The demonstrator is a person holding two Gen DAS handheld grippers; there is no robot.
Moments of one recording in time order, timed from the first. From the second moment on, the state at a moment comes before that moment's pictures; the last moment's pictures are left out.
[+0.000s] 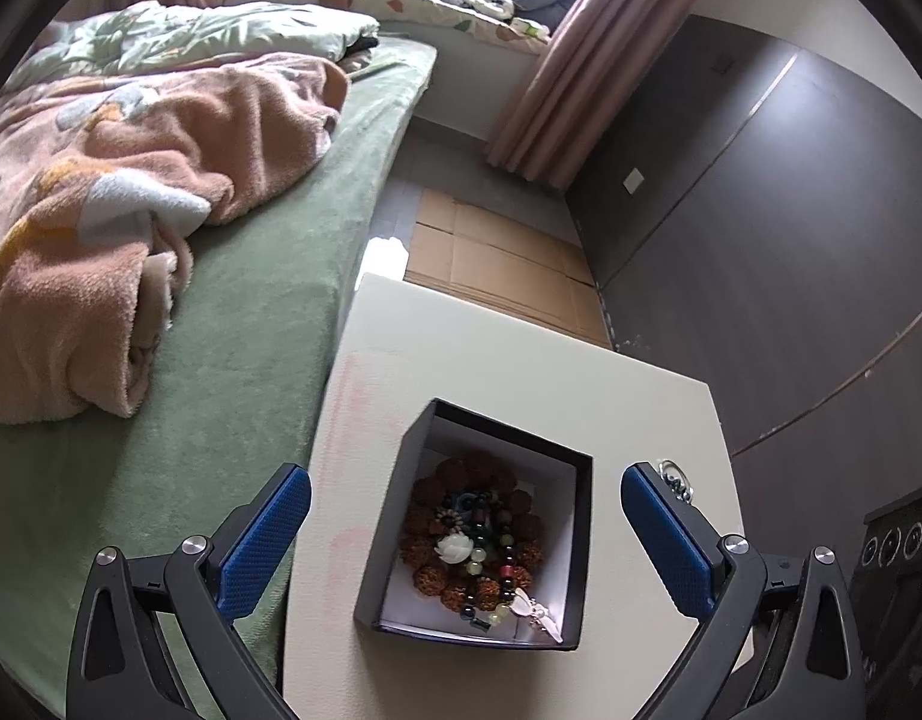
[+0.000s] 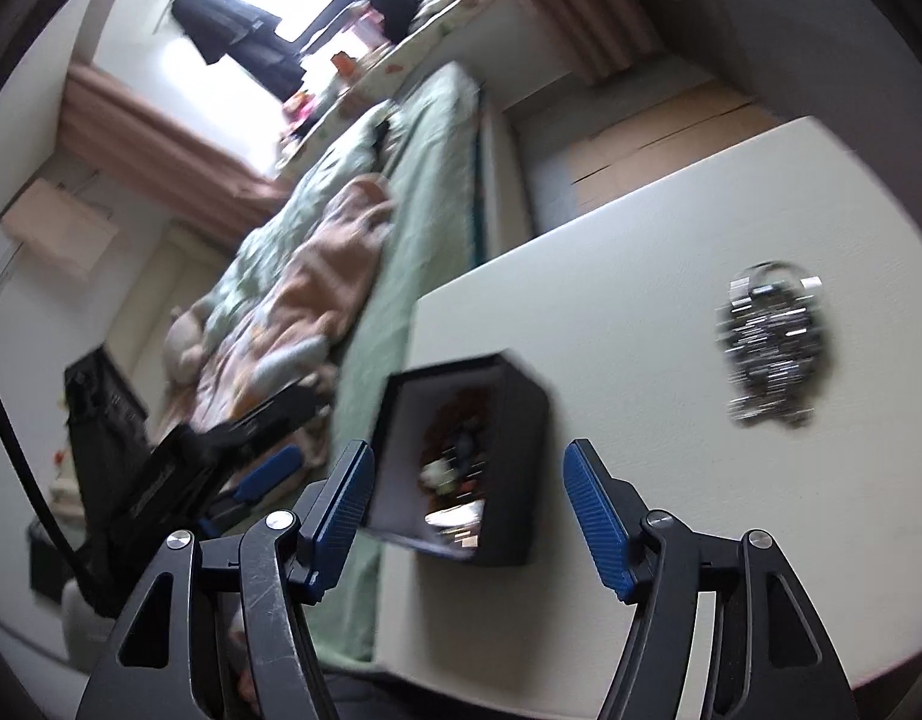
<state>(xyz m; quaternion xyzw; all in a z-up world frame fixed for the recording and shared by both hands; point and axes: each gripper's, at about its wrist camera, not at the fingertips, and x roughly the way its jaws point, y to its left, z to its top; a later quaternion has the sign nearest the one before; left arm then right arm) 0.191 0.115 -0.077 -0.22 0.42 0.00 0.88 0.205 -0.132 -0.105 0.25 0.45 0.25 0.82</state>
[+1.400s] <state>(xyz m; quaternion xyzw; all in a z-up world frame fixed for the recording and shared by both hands) 0.303 -0.089 -0.110 -0.04 0.52 -0.16 0.84 0.211 -0.318 -0.157 0.44 0.47 0.07 0.76</state>
